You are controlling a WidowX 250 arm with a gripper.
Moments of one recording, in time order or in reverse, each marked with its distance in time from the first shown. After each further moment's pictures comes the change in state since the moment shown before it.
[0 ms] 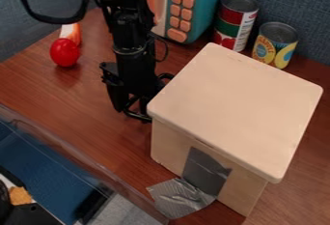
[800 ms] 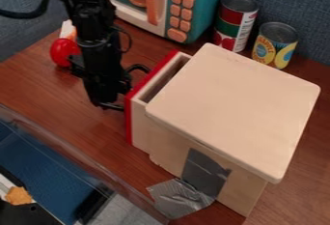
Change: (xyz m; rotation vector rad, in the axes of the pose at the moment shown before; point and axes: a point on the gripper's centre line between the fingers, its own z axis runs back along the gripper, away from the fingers) arm -0.018 0.065 0.003 0.080 0.018 0.073
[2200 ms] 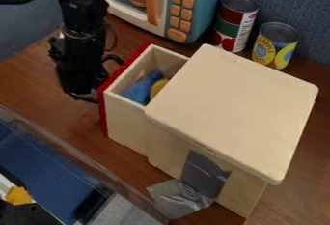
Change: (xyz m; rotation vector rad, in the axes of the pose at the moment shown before) arm -0.001 0.006 0.015 0.145 0.049 -0.191
